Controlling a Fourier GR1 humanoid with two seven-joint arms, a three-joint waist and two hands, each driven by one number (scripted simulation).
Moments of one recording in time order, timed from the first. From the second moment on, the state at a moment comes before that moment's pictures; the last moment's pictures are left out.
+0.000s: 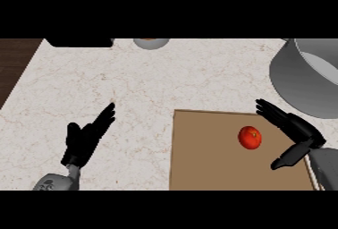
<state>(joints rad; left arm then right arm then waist) -0.08 0.27 -0.23 -1.38 0.16 -0.03 0.12 -0.33 -0.47 0.08 -0.80 -0.07 0.64 -0.45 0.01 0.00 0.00</state>
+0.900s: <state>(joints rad) -0.08 0.24 -0.19 -1.38 0.14 -0.06 0.13 -0.41 -0.34 0.03 -0.59 -0.17 0.70 -0.44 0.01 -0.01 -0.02</state>
